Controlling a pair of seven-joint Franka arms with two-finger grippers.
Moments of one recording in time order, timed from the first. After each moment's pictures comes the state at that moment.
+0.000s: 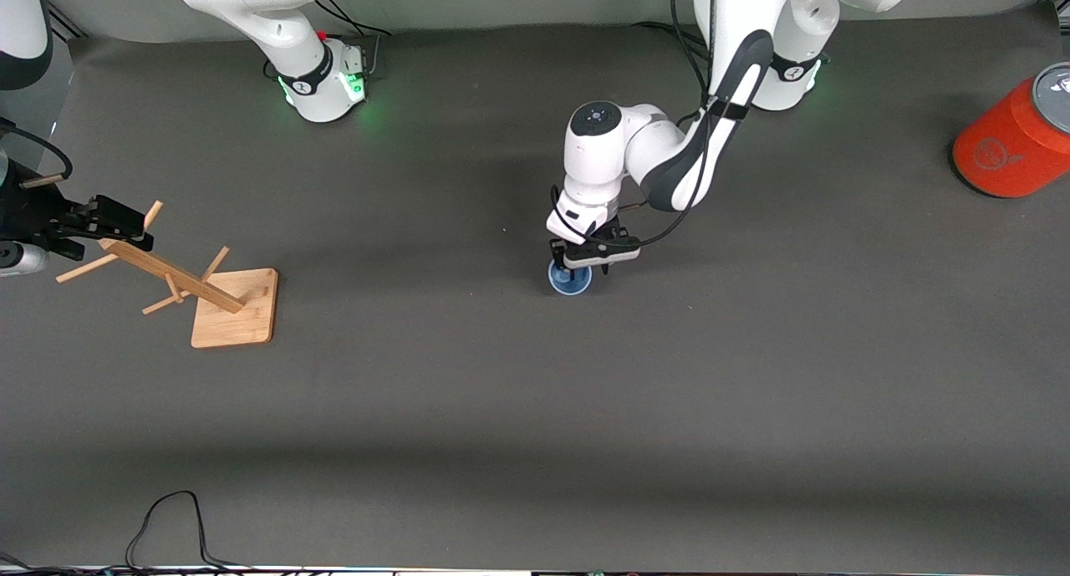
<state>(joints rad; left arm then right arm) -0.76 0.44 -0.02 -2.01 0.44 2.64 -1.34 0.03 0.04 -0.08 -1.60 0.03 1.64 -0.14</state>
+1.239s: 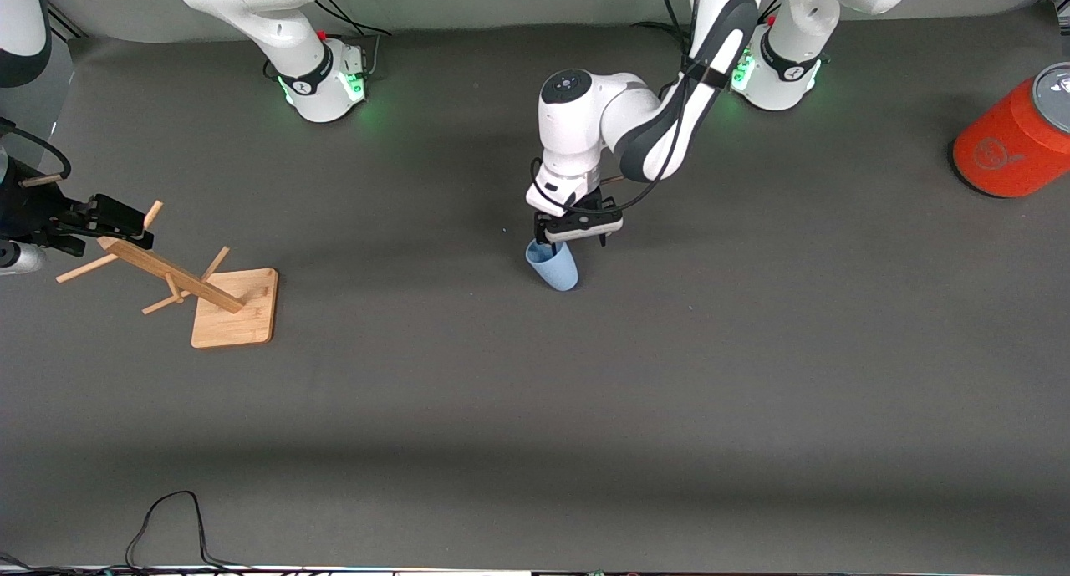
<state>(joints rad) -0.84 0.40 -0.02 -2.00 0.44 2.50 -1.40 0.03 0.04 -0.08 -1.60 0.03 1.62 -0.10</state>
